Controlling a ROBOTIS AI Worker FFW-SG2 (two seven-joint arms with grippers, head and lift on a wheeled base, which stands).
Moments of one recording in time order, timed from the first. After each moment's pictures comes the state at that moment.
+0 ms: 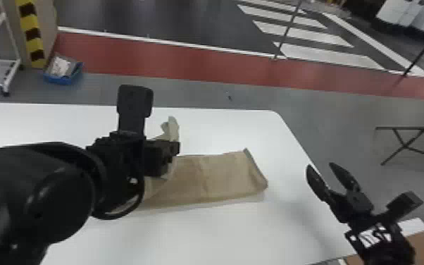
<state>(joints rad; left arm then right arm) -0.28 0.00 -0.47 -1.82 0.58 1.00 0.25 0.14 -0.23 -0.64 -1.35 -0.42 -0.15 0.85</state>
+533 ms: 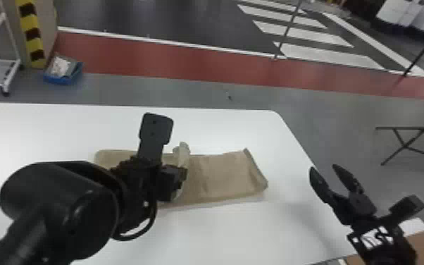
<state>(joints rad) -0.28 0.00 -0.57 -1.73 0.55 0.99 0.27 0.13 -0.25 -0.64 -1.29 -0.44 -0.20 0.87</state>
